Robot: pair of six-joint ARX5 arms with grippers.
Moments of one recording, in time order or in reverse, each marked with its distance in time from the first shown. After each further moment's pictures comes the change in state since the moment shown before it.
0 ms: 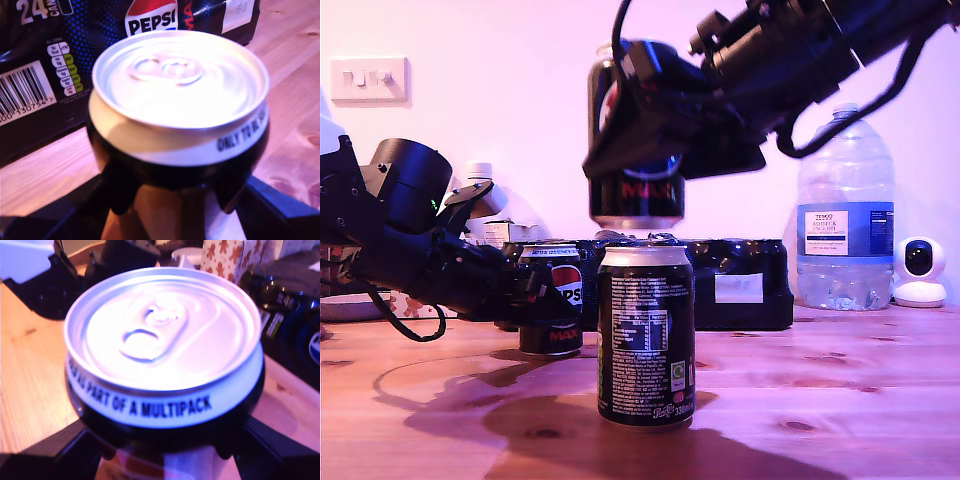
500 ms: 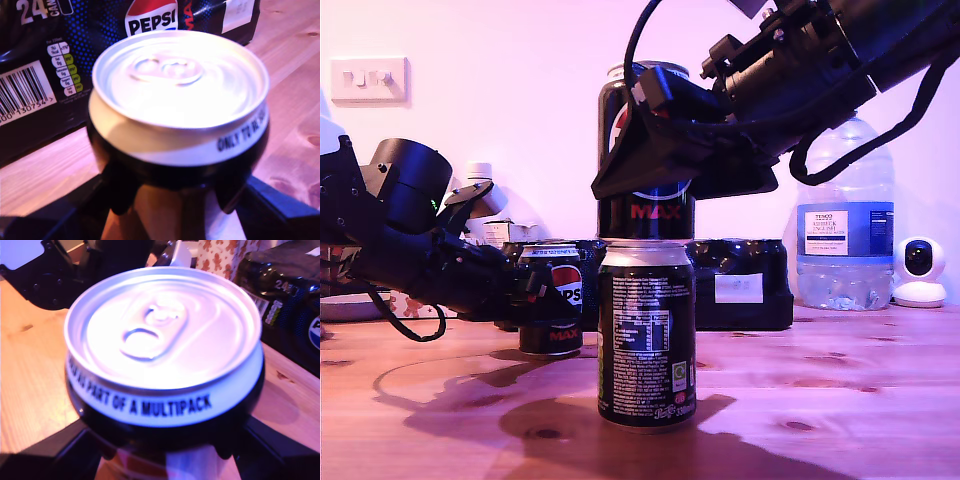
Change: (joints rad) left arm 0.000 0.000 0.000 0.000 0.000 0.000; right arm 0.002 0.000 -0.059 0.070 0.019 0.023
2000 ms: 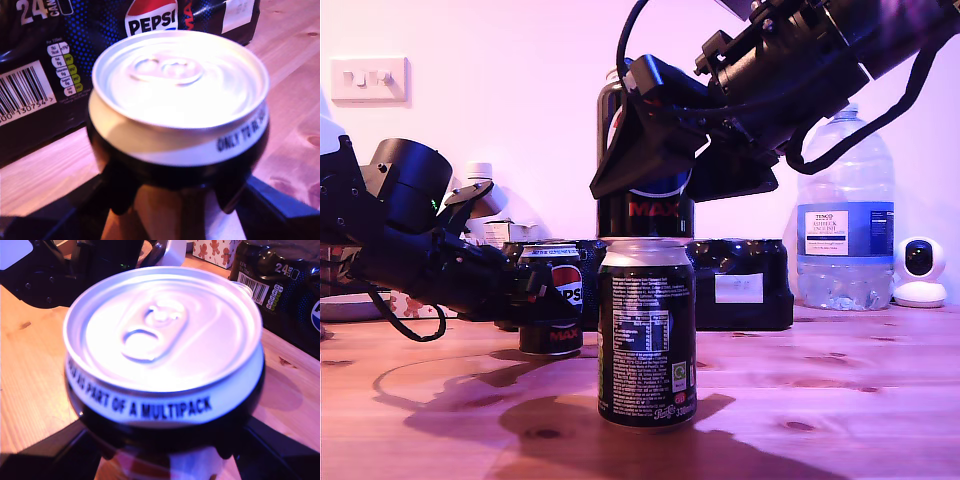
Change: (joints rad) left arm 0.000 0.000 0.000 0.000 0.000 0.000; right arm 0.003 0.004 0.054 -0.113 0.004 0.048
